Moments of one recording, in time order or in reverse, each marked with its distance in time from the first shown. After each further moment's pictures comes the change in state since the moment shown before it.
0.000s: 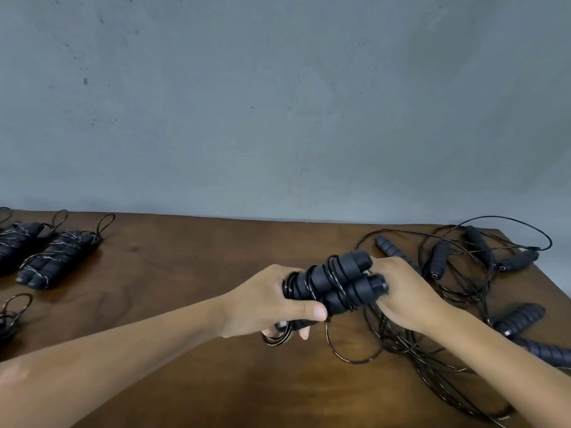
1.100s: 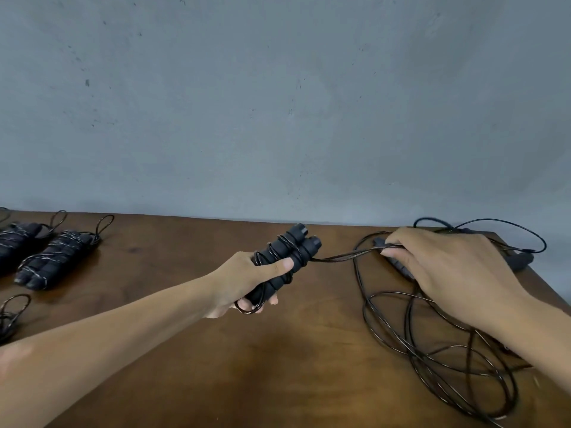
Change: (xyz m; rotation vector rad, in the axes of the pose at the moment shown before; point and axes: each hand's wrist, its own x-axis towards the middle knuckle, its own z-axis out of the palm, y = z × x) left_hand 0.008 -0.020 -0.038 -0.152 0.302 -0.326; right_hand -0.023 -0.014 -0.061 -0.625 0.374 -0.212
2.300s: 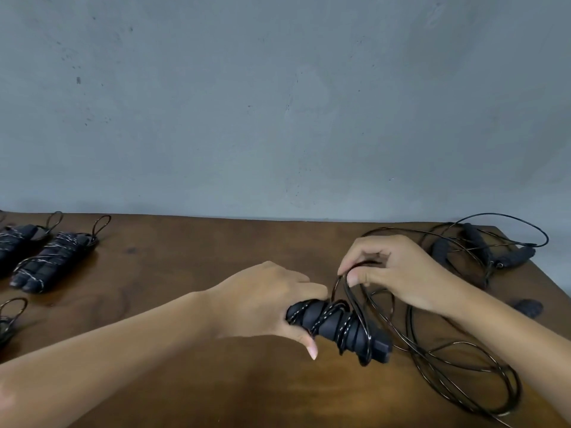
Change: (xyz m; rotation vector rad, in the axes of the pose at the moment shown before) left_hand -0.018 0.013 0.024 1.162 -0.102 0.925; right_hand 0.025 -0.019 0.036 1.151 -0.377 0.243
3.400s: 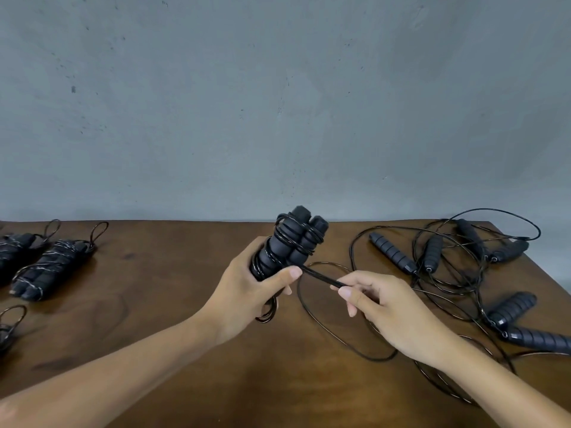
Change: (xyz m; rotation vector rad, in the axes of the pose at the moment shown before) left_hand -0.011 0.009 0.017 -1.032 0.515 -0.620; right_hand -0.043 0.000 0.046 -0.090 0.153 0.154
